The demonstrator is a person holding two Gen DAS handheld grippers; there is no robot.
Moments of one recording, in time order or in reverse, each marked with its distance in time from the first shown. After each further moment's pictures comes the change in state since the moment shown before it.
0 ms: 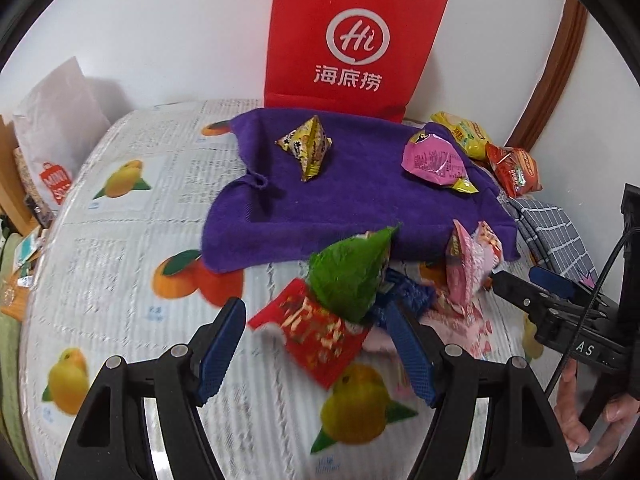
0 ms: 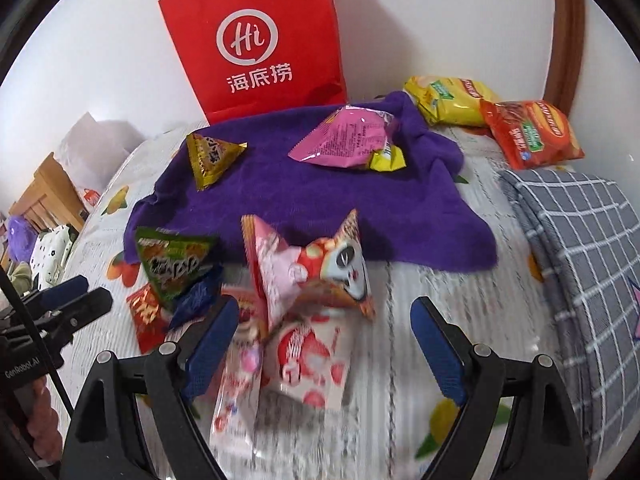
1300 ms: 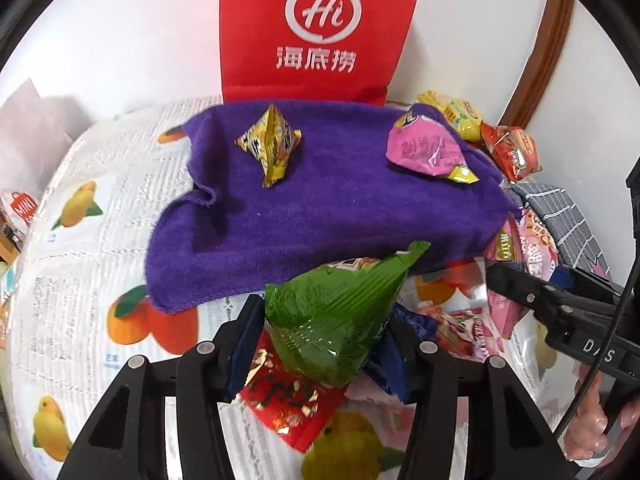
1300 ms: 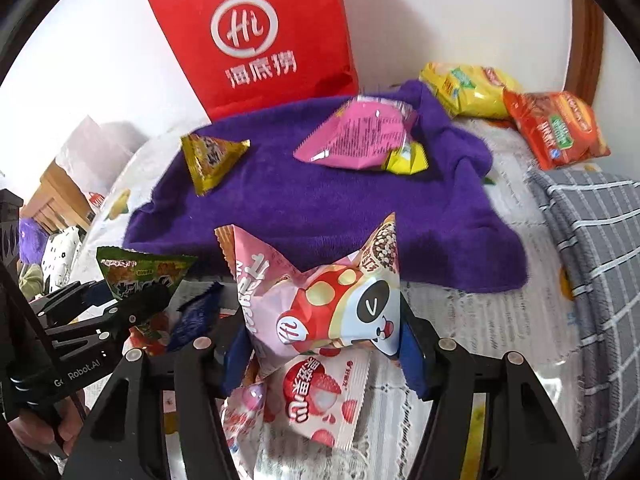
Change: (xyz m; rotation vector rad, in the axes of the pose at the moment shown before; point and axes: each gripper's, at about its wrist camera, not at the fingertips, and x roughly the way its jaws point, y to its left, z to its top) left arm 0.033 -0.022 0.016 0.084 0.023 -0.016; right arm 0.006 -0.008 0.011 0.012 0.008 0.057
